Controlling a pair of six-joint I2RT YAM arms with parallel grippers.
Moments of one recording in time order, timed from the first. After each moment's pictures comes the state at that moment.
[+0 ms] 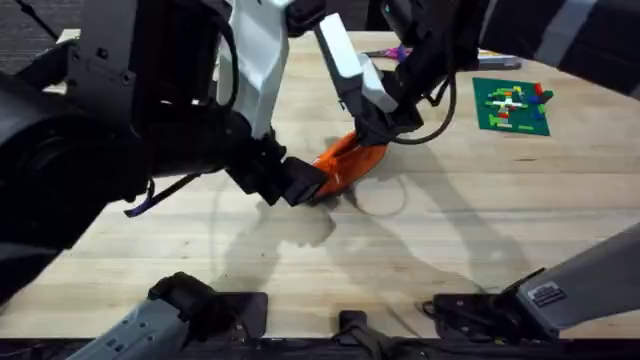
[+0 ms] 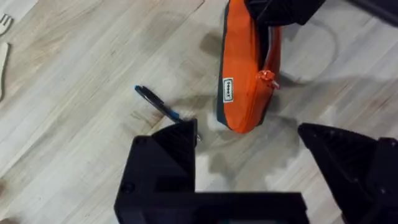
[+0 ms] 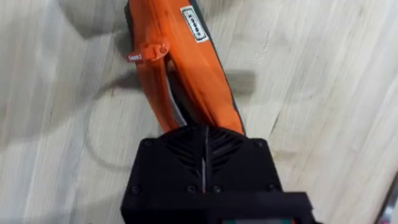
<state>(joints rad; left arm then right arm) -0.46 0.93 0.99 -0.93 0.16 0.29 0.44 1.79 1.48 -1.07 -0.38 -1.40</state>
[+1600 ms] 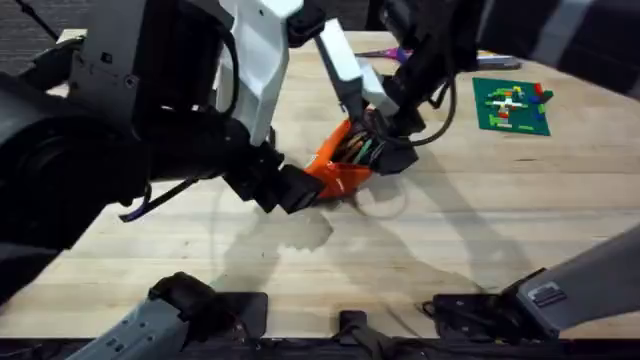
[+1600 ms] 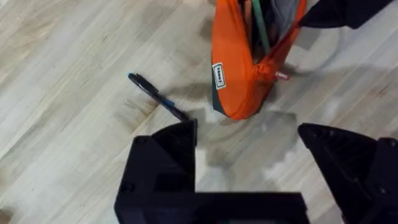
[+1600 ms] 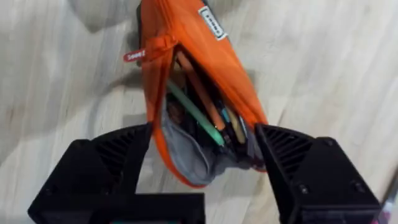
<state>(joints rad) -0.46 0.93 0.99 -0.98 0.16 0.29 0.45 1.79 1.48 -1.11 -0.38 -1.39</state>
